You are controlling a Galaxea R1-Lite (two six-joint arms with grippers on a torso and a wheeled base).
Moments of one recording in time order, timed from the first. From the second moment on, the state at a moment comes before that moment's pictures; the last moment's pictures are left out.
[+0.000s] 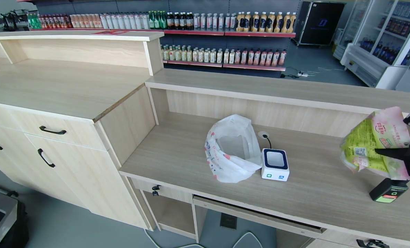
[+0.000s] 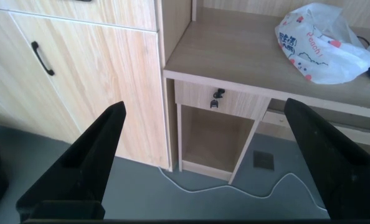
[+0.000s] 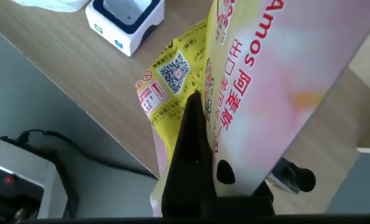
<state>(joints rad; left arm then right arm) 0.00 0.00 0.00 0.00 -0.02 -0.01 -0.47 1.60 -0.95 0.02 0.64 -0.85</state>
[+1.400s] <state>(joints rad) 0.00 0.00 0.00 0.00 -0.02 -0.01 0.00 2.02 -1.16 -0.34 0.10 0.11</state>
